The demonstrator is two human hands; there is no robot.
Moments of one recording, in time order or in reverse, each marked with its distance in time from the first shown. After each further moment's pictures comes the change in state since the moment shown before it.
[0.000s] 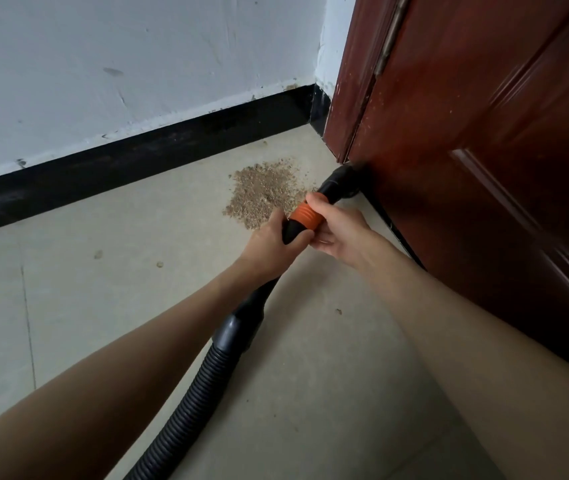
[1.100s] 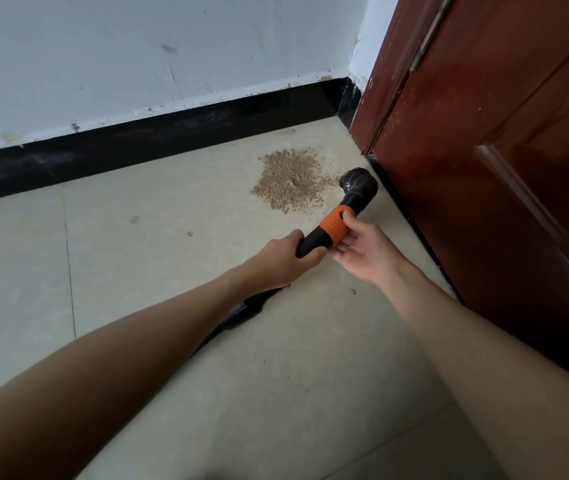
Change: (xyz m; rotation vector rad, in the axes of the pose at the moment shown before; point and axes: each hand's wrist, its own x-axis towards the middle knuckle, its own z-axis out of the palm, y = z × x) left_hand -0.051 -0.023 -0.008 0.007 -0.239 -0.057; right_hand -0.025 0.038 -0.016 0.353 -0.196 0.131
